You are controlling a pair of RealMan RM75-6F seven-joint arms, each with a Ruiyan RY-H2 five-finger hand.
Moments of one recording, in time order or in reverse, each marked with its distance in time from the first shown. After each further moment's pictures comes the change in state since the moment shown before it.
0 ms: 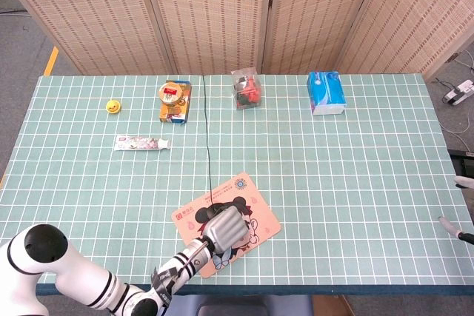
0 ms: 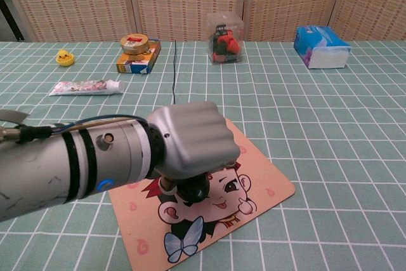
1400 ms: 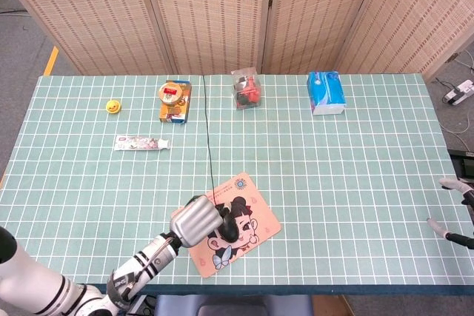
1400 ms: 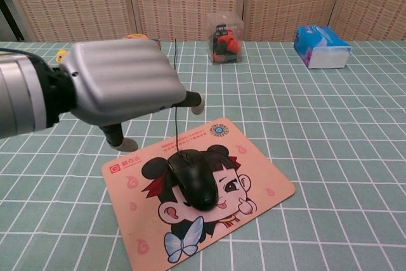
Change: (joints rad) left arm 0.095 0.284 0.192 -0.158 0.383 0.167 -0.250; right arm 0.017 -0.014 -0.014 -0.026 -0.024 -0.021 -0.085
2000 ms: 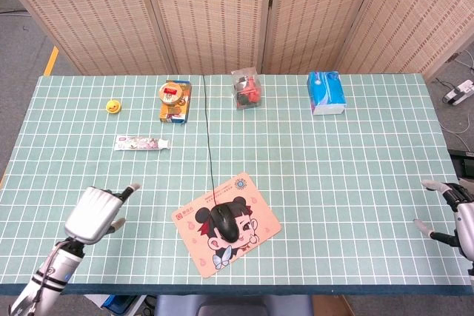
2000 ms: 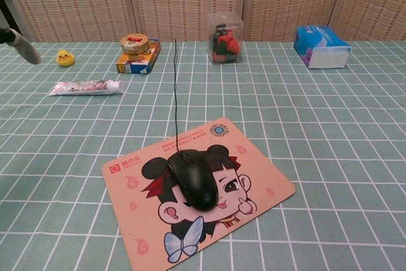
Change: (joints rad) left arm 0.489 0.308 0.129 0.083 0.342 0.271 -0.627; right arm 0.029 -0.033 -0.011 -0.035 0.007 -0.056 -0.150
